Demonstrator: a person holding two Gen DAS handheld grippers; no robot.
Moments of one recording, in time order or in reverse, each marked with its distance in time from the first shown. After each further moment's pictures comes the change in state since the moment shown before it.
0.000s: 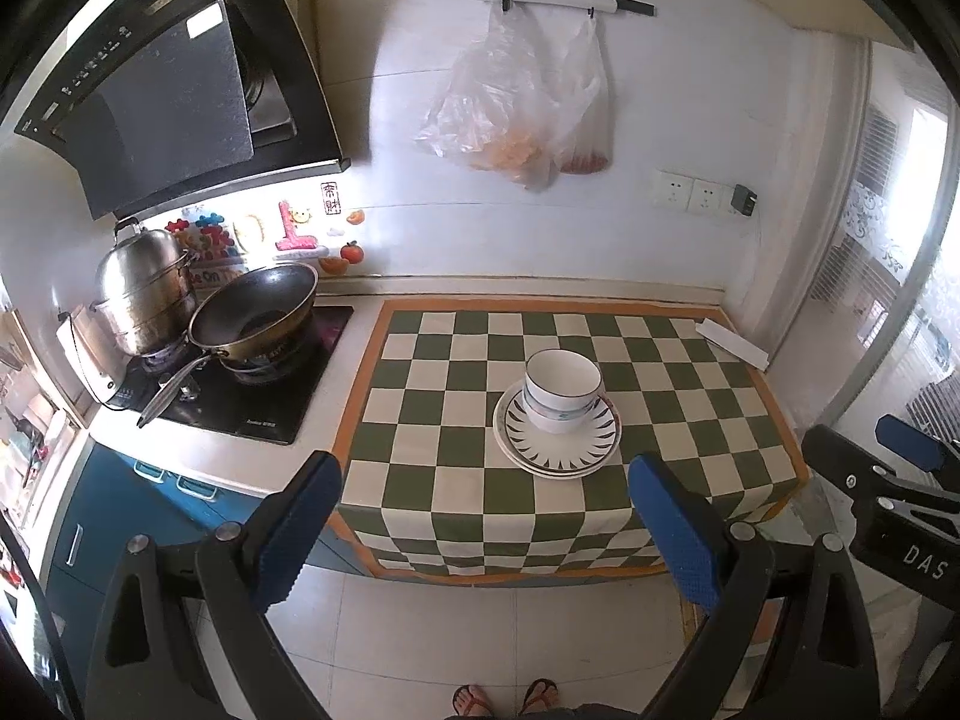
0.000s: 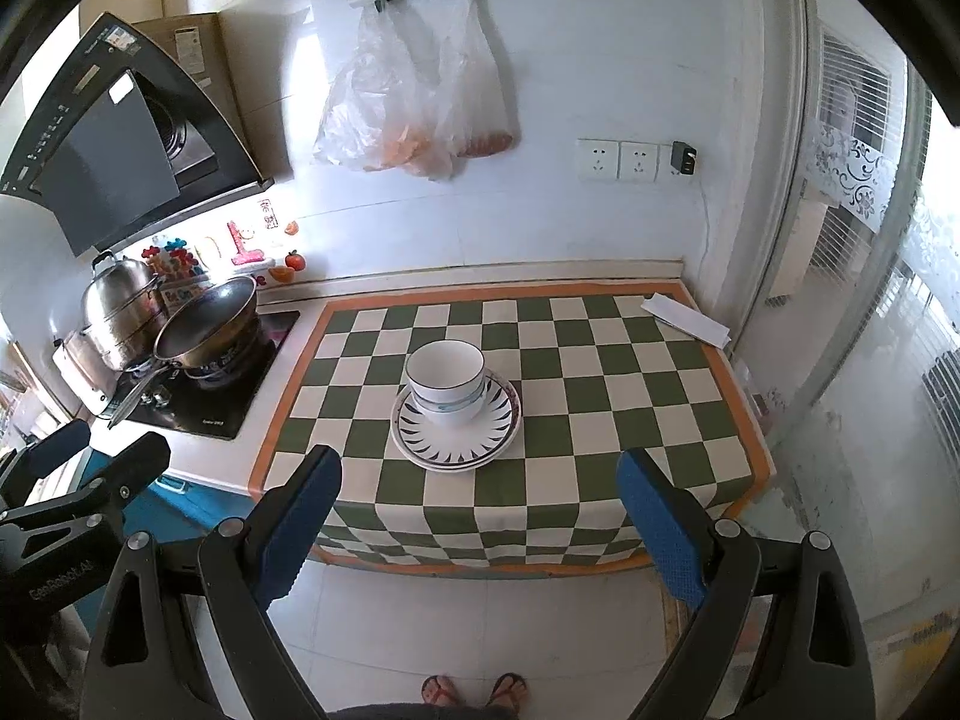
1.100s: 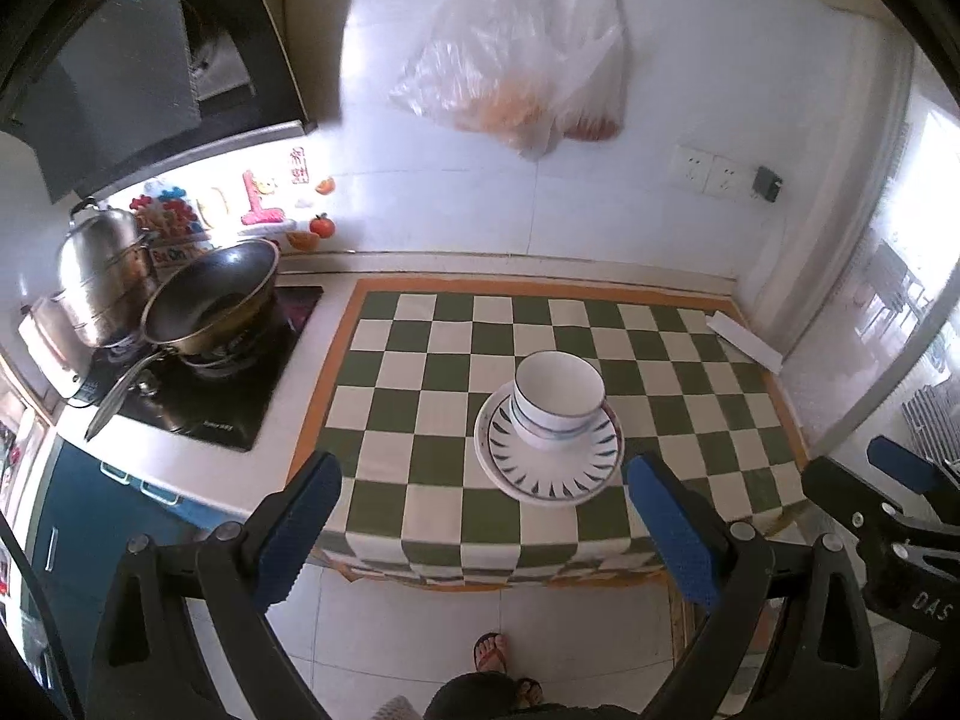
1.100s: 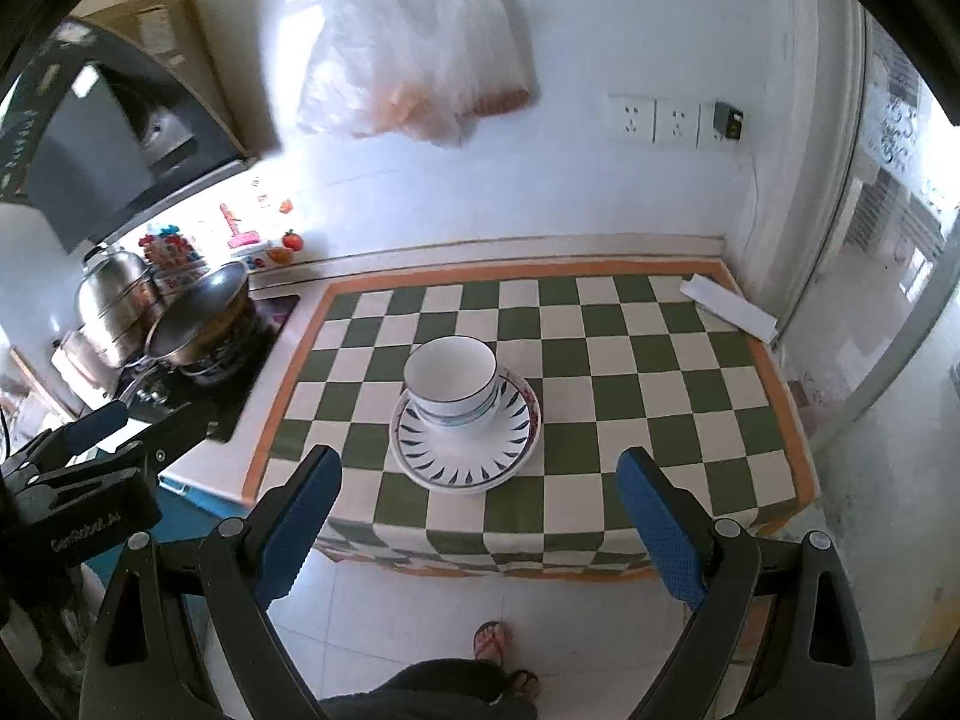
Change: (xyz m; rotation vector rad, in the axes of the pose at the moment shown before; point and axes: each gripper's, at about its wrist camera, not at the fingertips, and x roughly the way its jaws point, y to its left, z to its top) left arm 0.086 -0.013 0.038 -0.022 0.080 -0.017; right arm 0.096 -0.014 0.038 0.005 0.077 0.064
